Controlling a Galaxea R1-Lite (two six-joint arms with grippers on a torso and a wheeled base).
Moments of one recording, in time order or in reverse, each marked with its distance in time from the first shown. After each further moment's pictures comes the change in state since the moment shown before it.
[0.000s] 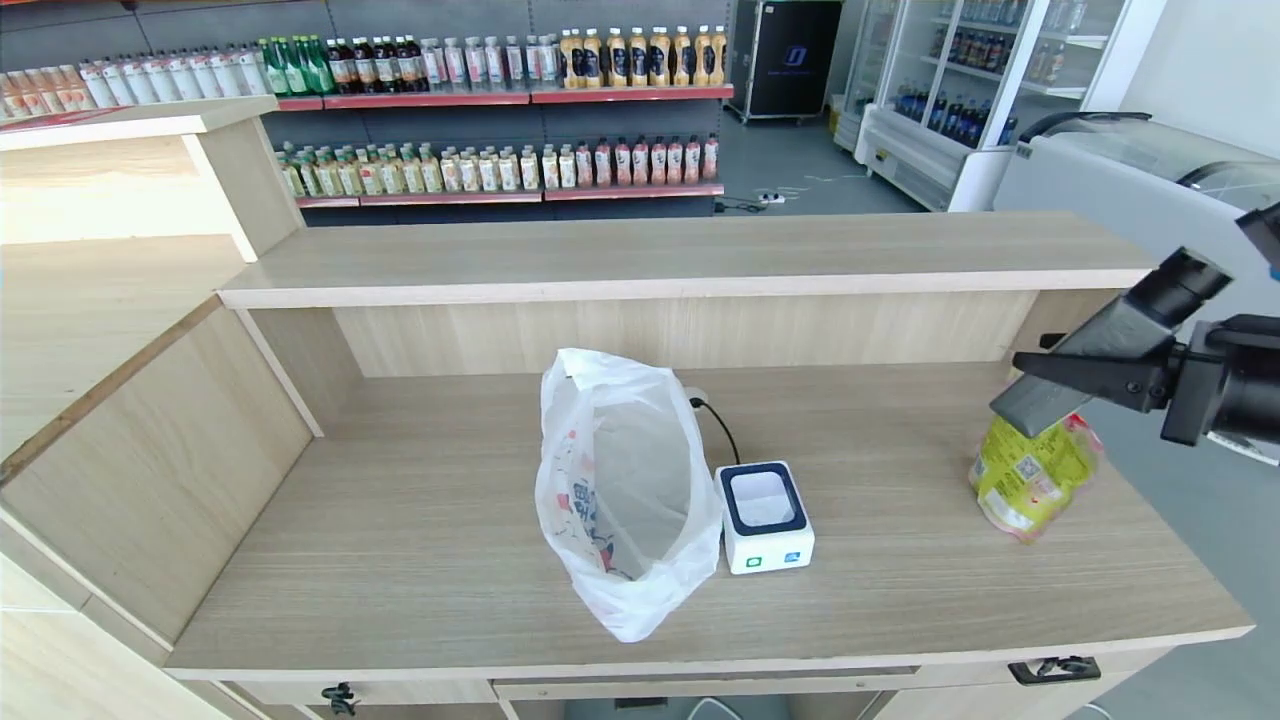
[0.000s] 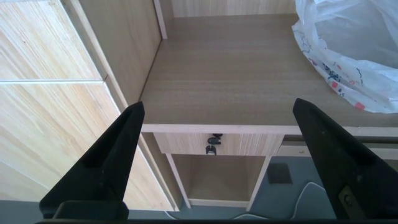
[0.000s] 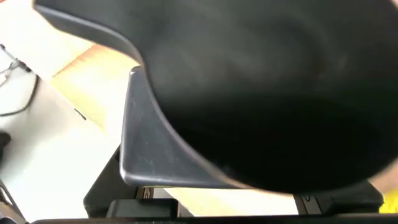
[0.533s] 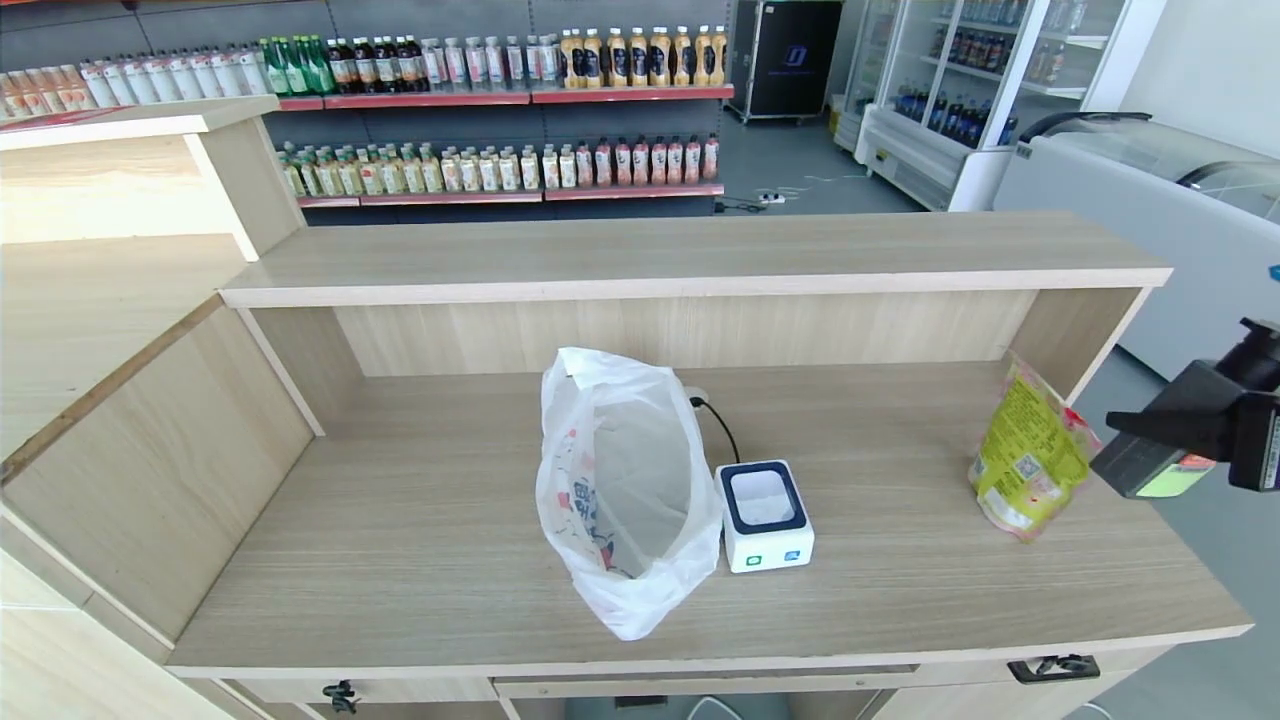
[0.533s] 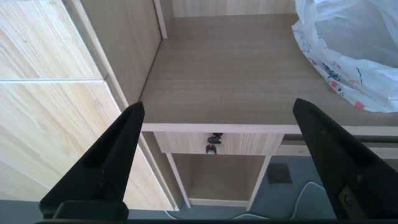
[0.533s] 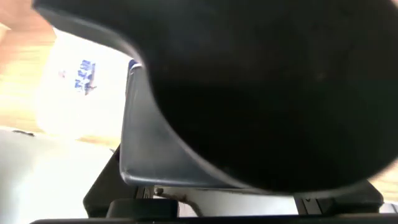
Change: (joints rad) left arm 0.000 0.000 0.000 0.000 0.000 0.000; right arm -0.175 -0.076 0.027 0.252 -0.273 0.015
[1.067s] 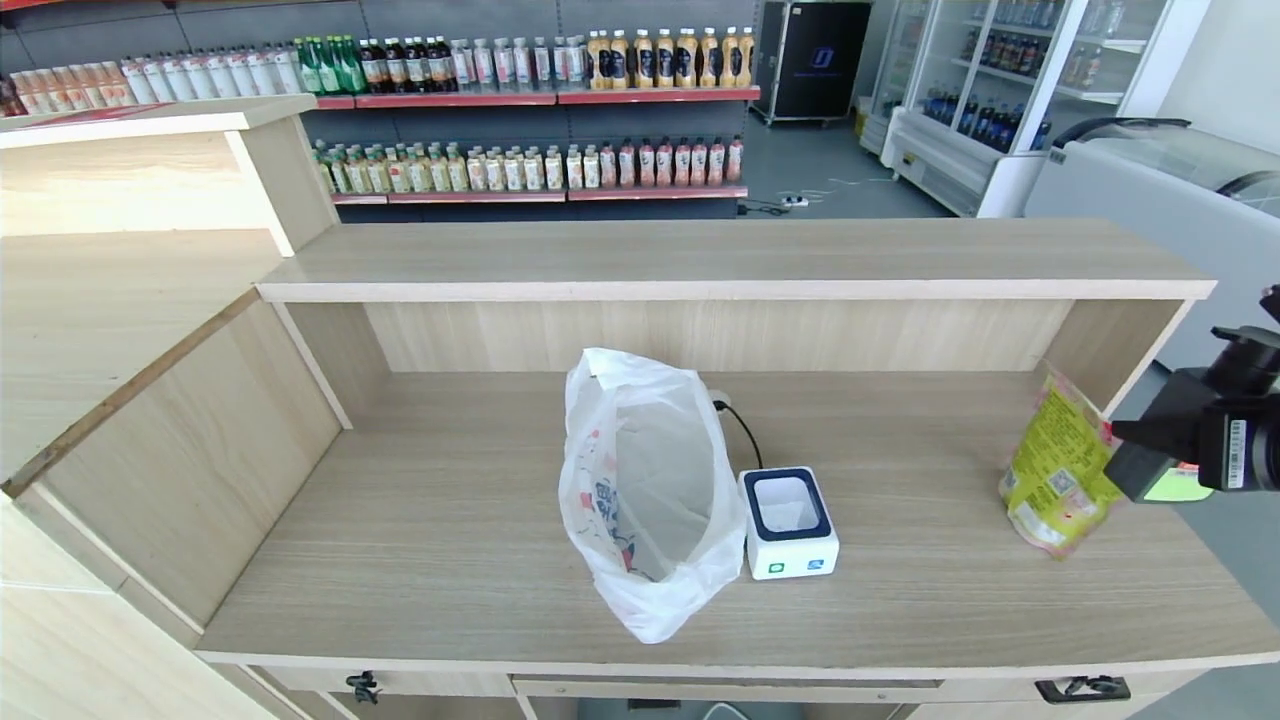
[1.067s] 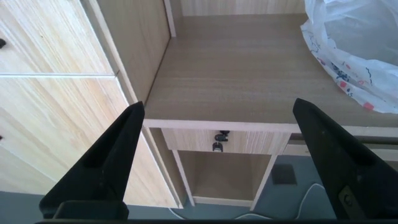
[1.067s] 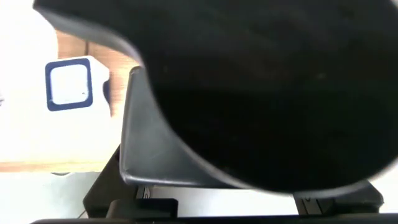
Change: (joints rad) left arm 0.000 0.000 0.000 0.000 0.000 0.000; right arm 0.135 0.009 -0.016 0.027 -0.345 -0.029
